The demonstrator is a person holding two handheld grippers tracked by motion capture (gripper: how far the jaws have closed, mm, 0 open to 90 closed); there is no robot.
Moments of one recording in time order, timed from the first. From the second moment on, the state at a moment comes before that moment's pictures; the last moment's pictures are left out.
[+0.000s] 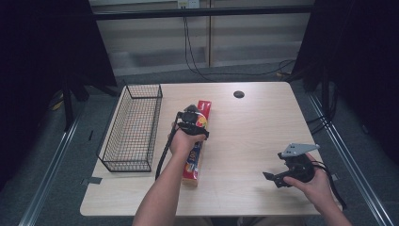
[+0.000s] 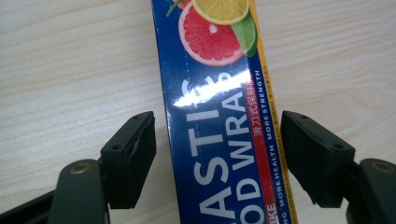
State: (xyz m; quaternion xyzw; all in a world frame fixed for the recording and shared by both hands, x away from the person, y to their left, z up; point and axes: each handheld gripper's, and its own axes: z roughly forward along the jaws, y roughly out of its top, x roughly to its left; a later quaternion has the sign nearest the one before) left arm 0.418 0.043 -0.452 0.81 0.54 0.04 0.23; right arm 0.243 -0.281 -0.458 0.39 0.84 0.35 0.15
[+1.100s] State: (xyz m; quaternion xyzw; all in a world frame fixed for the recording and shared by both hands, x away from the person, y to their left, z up) left arm 0.419 0.036 -0.439 0.80 0.58 0.01 0.13; right arm 0.243 -0.284 -0.455 0.39 0.83 0.36 0.15
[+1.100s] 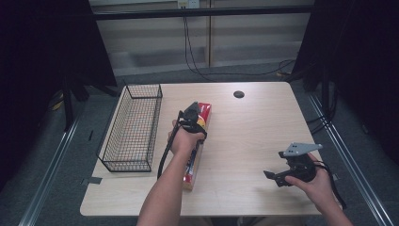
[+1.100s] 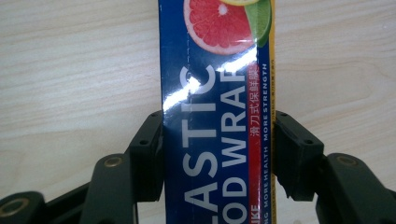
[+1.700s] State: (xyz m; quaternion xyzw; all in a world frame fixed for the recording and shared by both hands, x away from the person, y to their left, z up) left arm 0.423 0.061 -0.406 0.80 0.59 0.01 0.12; right arm 0.244 -0.285 -0.455 0.39 0.83 0.37 0.15
